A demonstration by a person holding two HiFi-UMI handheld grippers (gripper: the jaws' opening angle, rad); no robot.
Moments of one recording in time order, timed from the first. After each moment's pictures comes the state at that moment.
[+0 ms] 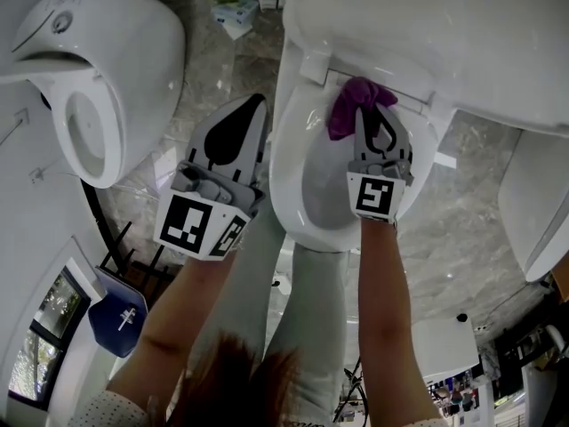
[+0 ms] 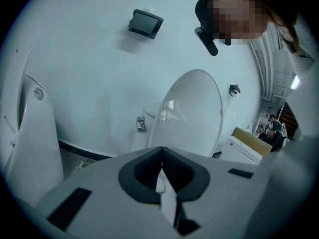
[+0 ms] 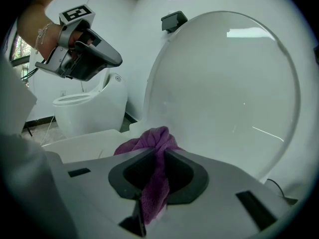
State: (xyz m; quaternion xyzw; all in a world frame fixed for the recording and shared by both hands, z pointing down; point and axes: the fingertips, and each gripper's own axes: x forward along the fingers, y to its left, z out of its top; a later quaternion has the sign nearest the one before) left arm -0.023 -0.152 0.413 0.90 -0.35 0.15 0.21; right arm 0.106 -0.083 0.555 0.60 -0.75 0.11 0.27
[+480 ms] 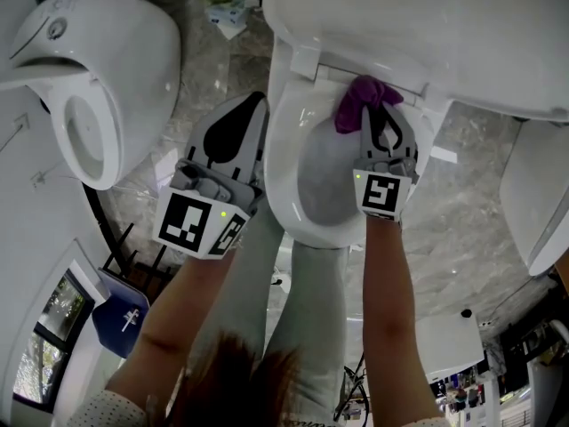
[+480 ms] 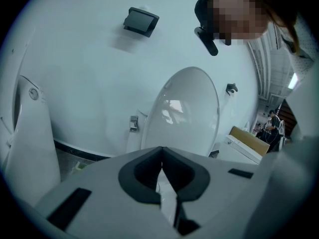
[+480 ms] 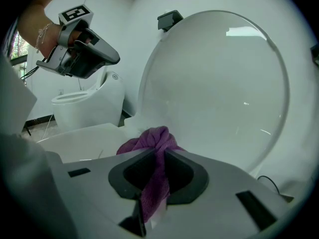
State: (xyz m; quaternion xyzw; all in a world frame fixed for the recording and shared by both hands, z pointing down) left arm -0.006 -0.144 0.412 0.91 -0.33 0.15 0.21; right arm 0.132 -0.069 0.557 0.60 -0.74 0.11 0.28
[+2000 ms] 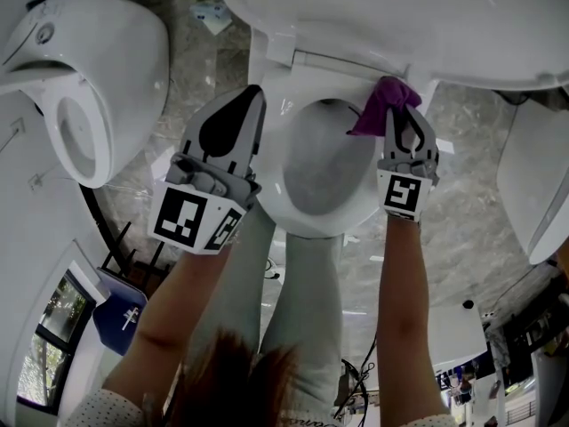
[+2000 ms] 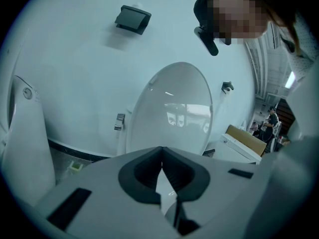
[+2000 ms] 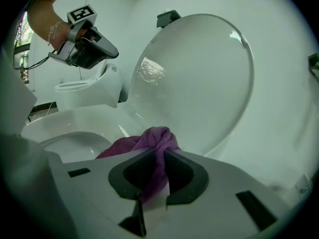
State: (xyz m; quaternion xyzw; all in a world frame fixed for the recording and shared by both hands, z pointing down) left arm 0.024 -0.123 0.410 0.91 -0.32 0.16 0.21; right arm 0.206 -0.019 0.558 0.60 -0.72 0.10 0.33
